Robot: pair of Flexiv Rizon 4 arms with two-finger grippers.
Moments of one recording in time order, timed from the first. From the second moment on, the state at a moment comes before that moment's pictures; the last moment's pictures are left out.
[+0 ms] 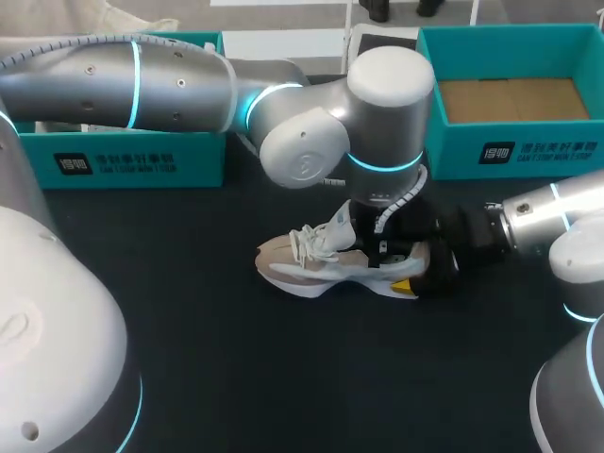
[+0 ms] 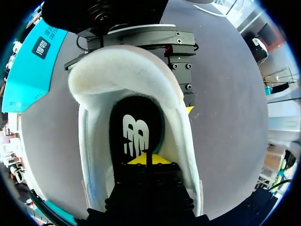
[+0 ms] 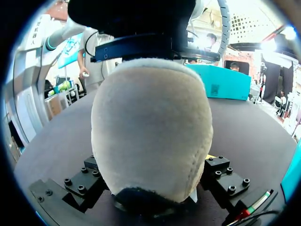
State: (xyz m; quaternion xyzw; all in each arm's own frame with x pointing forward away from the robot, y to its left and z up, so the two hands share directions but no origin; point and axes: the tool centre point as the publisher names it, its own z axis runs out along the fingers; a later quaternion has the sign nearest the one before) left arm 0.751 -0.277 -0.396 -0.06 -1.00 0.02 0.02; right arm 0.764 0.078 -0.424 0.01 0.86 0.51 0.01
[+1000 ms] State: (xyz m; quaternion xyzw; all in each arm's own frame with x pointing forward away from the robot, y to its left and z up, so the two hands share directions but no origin) left arm 0.749 -0.270 -0.297 -0.04 -0.99 0.10 0.12; right arm 0.764 0.078 -0.424 0.01 0.86 0.51 0.01
